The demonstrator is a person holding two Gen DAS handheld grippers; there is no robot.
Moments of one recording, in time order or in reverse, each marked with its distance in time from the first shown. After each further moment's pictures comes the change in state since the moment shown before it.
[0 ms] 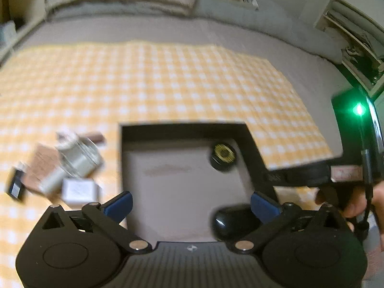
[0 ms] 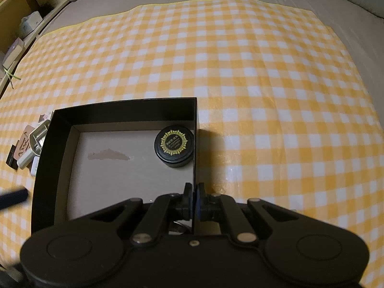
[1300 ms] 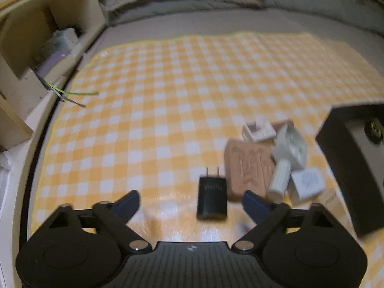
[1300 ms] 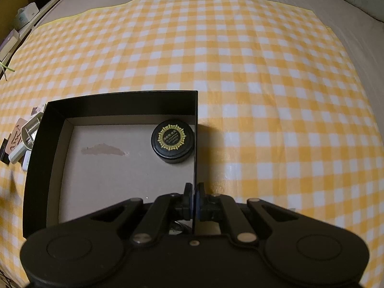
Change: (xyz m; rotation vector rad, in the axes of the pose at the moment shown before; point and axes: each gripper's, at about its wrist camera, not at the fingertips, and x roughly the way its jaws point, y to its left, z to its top) left arm -0.010 0.218 -0.005 0.137 0.014 0.330; right arm 0.024 0.000 0.001 -0.017 0.024 -0.013
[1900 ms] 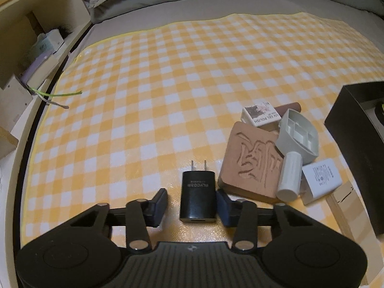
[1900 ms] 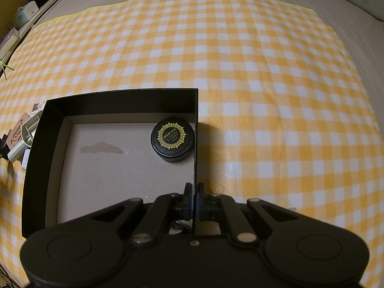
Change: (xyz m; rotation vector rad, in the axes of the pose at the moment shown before) left arm 0.032 -0.012 0.003 0.074 0.048 0.010; right arm -0.003 0.004 0.002 0.000 0.010 0.000
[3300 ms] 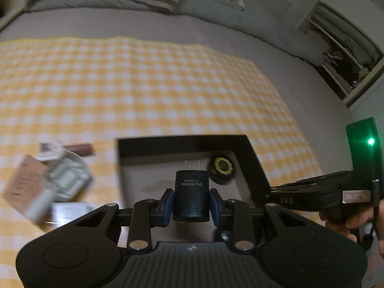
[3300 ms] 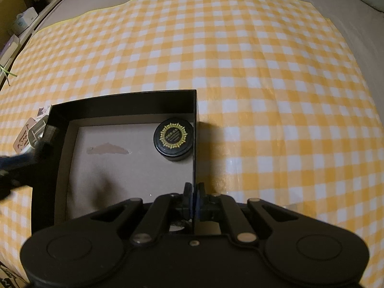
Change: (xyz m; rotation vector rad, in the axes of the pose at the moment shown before) left arm -0.064 -0.163 0.060 -0.198 -0.058 -0.508; right arm 0.005 -0.005 -0.002 0.020 0.022 0.028
